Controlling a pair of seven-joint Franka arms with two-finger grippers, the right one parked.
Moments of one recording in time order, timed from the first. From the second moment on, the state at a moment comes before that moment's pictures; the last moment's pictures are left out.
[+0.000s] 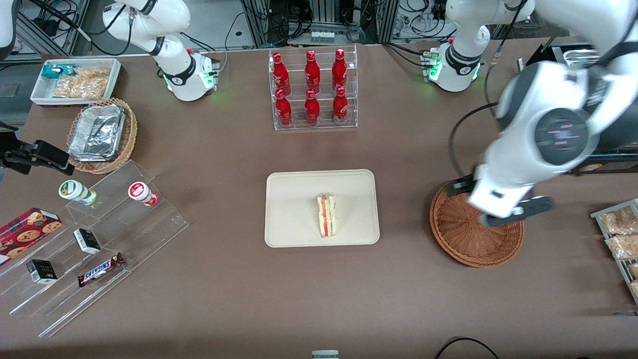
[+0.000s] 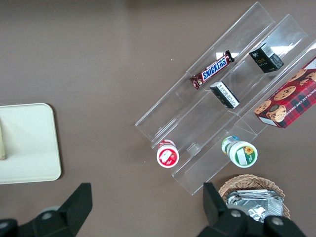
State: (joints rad) arm 0.06 0.36 -0.40 -1.28 0.17 1.39 -0.58
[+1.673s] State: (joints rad) arm 0.20 0.03 -0.37 -1.54 0.07 1.32 -0.37
